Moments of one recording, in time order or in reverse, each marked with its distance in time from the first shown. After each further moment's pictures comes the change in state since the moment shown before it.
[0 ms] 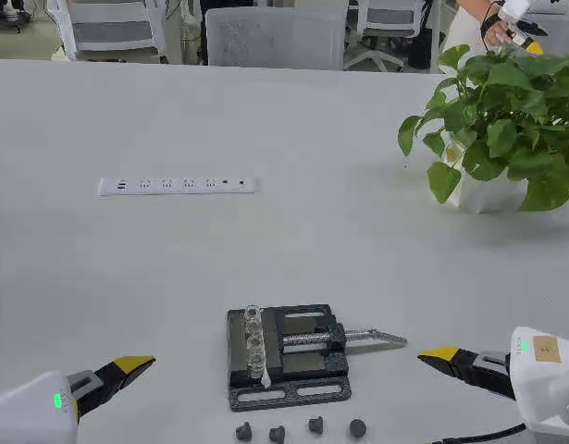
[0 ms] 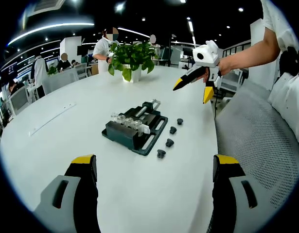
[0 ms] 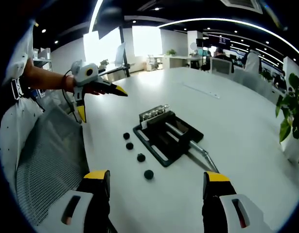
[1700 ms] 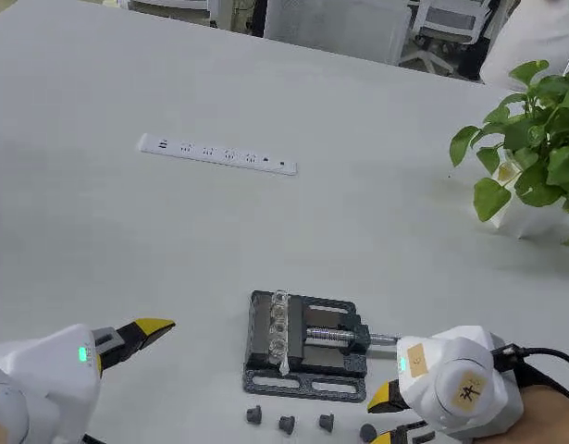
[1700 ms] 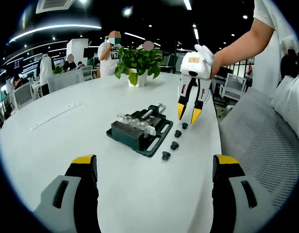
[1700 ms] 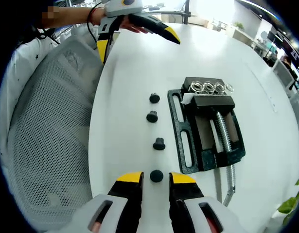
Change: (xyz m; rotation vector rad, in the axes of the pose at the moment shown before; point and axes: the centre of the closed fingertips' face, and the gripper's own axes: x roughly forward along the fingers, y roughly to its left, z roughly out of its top) left arm -0.001 0.008 -0.001 -0.048 -0.066 0.032; right arm 0.064 0.020 -0.024 -0.459 0.514 0.256
